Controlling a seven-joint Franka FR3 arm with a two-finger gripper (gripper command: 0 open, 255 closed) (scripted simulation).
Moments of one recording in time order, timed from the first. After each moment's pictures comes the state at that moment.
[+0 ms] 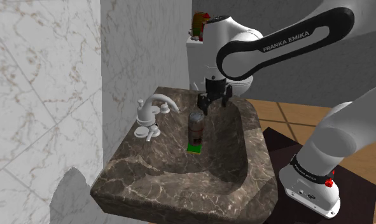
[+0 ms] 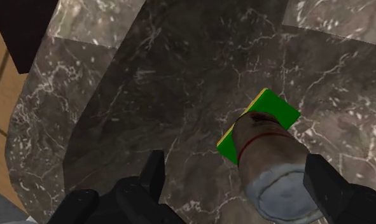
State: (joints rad) arm -0.06 -0.38 0.49 -2.44 0.09 2.02 0.61
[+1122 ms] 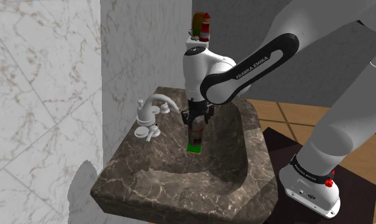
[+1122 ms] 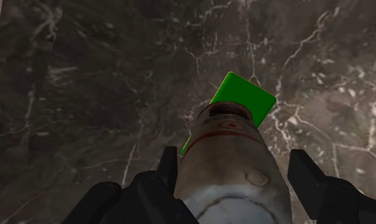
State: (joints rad) arm -0.12 -0.06 0.62 -2.38 -0.09 2.26 0.95
